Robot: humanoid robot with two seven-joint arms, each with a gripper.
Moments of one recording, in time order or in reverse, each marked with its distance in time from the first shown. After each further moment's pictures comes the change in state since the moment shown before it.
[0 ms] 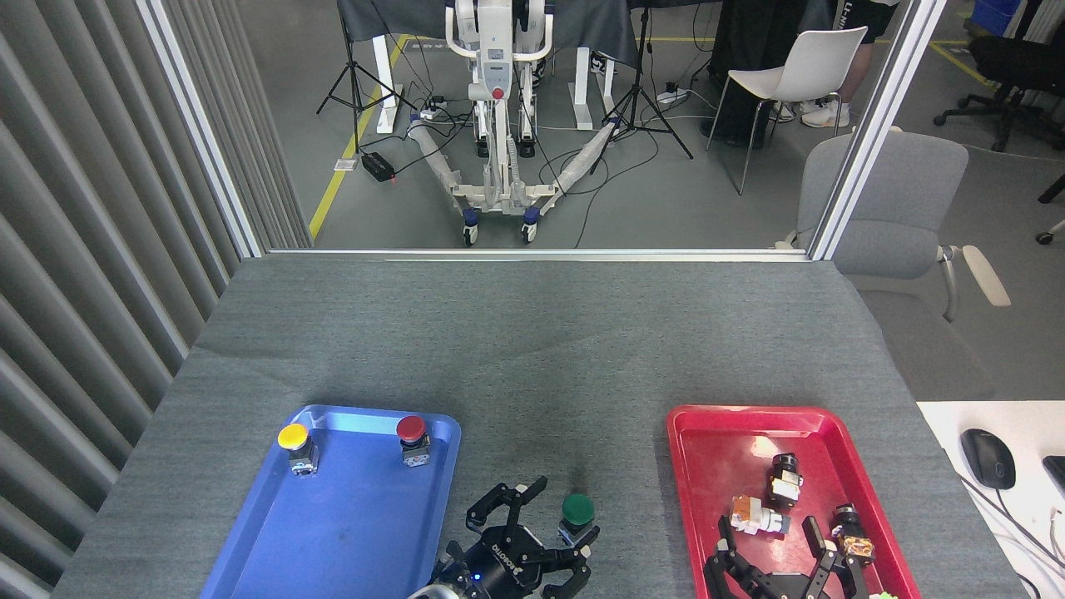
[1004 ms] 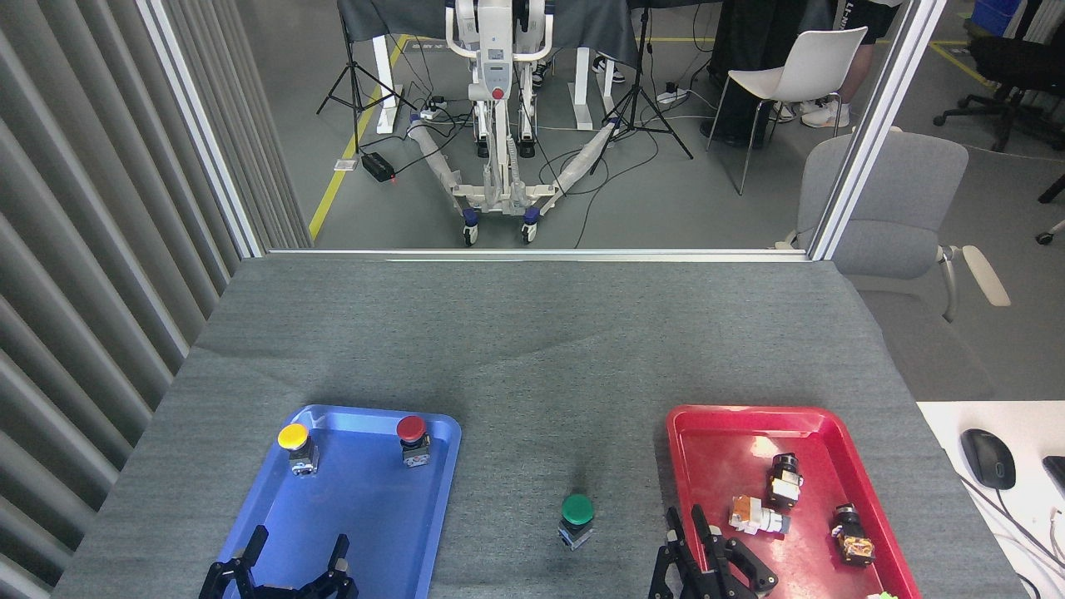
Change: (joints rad) left arm 0.415 -0.010 0.656 -0.368 0.014 -0.014 0.001; right arm -0.042 0.038 0.149 0.081 0.076 0.013 -0.017
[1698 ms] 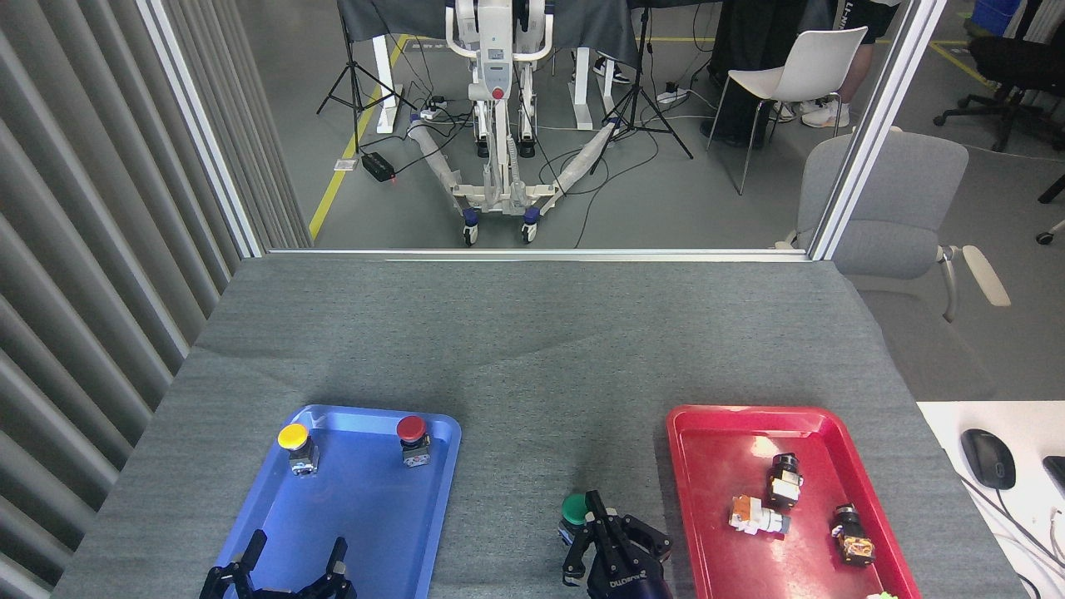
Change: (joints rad) left arm -0.002 0.002 0.003 0.021 0.011 0.001 0.009; right arm -0.189 0.057 0.183 0.249 0.009 0.070 0.044
